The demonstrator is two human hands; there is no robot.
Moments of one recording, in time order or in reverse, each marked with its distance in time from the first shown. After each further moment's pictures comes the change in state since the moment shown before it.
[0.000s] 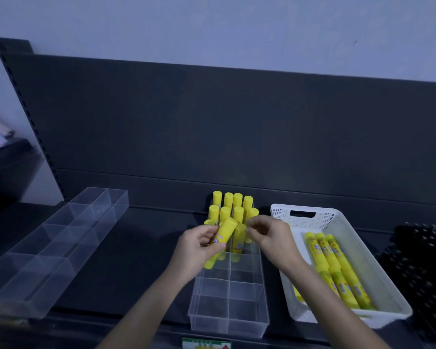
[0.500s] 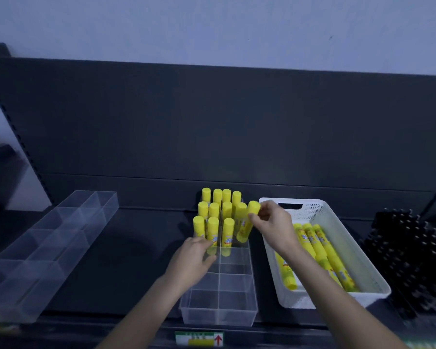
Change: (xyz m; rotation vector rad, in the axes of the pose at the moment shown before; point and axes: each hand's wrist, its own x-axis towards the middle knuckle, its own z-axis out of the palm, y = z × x) left_hand -0.005 -0.017 0.015 0.798 -0.199 0.077; right_hand 0.006 0.017 -0.017 0.052 0.163 0.109
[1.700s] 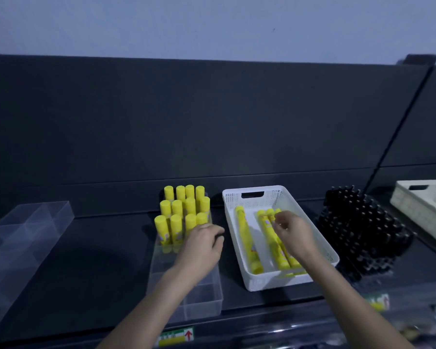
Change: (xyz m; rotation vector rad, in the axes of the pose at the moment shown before) left_hand 0.017 0.086 0.015 -0.126 0.099 0.188; right_hand -0.037 0.068 -0.082 -0.276 0.112 0.202
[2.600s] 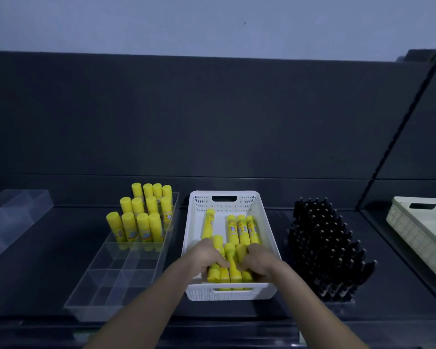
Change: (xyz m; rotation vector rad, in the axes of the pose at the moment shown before) left_hand 0.062 0.061 0.110 -0.564 -0.424 -0.790; right_hand 0.037 0.061 -0.012 -0.145 -0.727 0.229
